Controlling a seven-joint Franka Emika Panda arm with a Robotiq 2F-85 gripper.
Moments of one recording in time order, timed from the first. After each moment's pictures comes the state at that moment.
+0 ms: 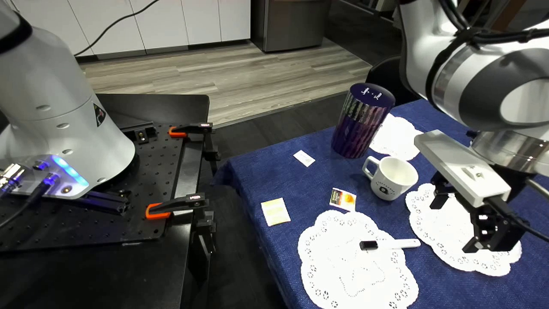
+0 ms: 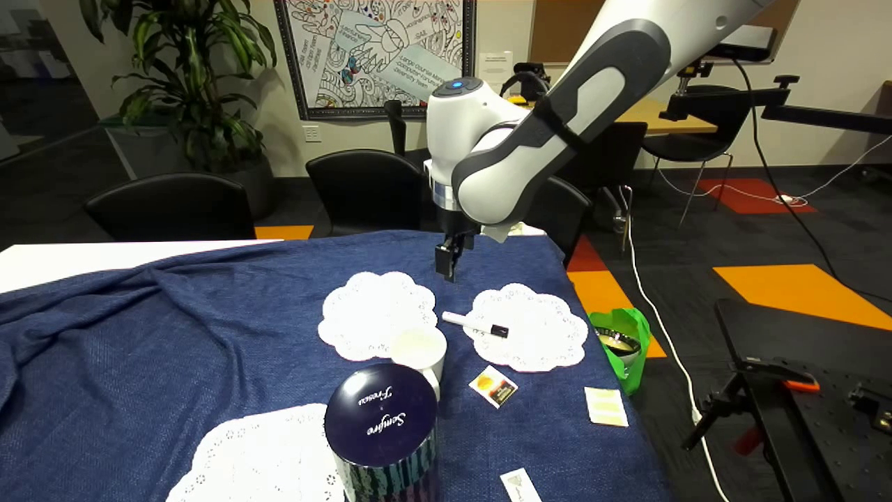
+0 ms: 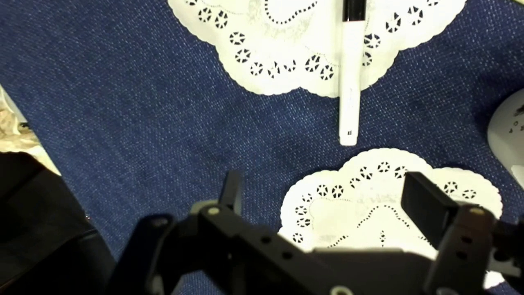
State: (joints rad) arm -0.10 0.78 -0.19 -1.68 -0.10 2.55 -0.05
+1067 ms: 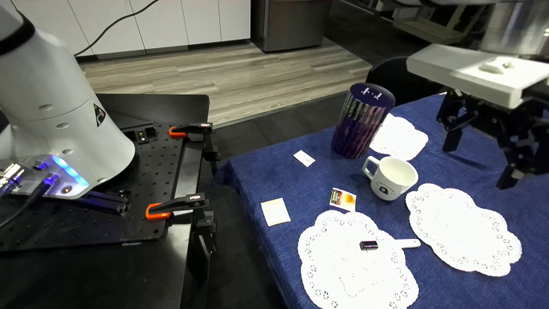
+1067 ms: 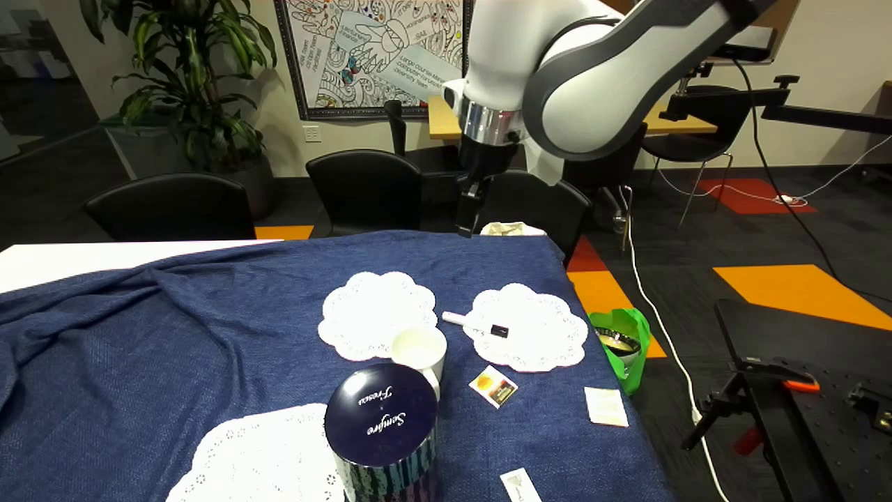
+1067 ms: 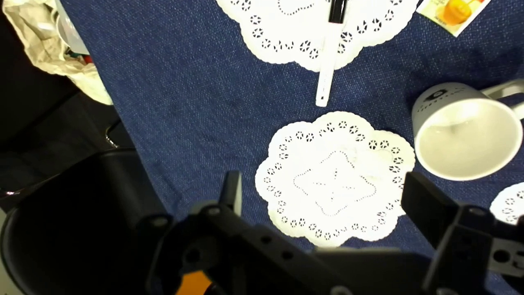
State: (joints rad) arm -0.04 0.37 -0.20 -2.04 -0.27 2.65 -0.05
